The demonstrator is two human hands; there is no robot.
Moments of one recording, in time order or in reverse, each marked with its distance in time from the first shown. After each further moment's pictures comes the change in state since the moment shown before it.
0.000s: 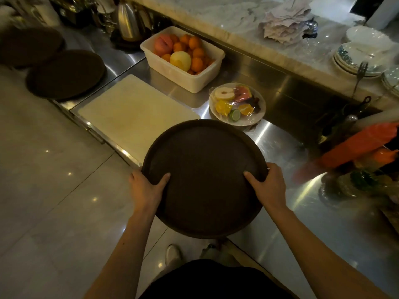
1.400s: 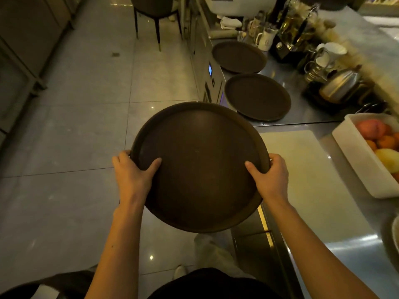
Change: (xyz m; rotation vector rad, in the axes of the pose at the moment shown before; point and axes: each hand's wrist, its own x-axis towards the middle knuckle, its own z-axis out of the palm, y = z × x) left_hand 0.138 -0.199 -0.363 -0.227 0.718 -0.347; right_hand -0.080 -0.413 0.327 0.045 -0.387 -0.623
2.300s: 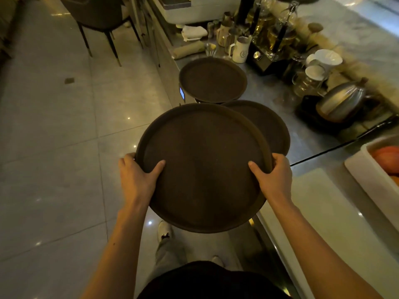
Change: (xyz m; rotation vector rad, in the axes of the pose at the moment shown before) left_hand 0.260 0.139 0.196 0.077 -0.171 0.173; right_hand 0.274 -0.024 0.078 -0.002 0.135 0.184
